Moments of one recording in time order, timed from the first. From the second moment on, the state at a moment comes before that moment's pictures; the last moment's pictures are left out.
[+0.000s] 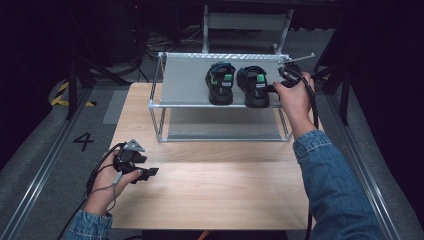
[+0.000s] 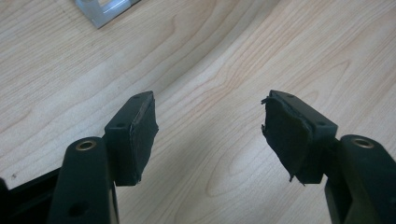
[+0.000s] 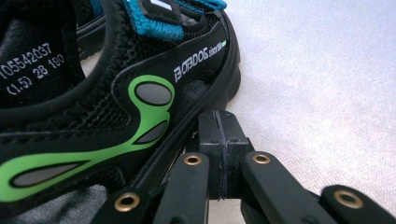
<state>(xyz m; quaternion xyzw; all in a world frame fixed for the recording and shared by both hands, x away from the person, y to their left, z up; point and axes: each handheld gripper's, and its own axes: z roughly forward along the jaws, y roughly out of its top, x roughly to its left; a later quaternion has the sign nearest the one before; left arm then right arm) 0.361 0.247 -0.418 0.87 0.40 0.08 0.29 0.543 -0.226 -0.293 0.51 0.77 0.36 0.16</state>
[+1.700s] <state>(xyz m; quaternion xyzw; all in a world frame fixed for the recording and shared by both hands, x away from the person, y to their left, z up) 0.361 0.245 -0.419 0.87 0.40 0.07 0.29 0.434 -0.190 -0.284 0.38 0.81 0.44 0.11</state>
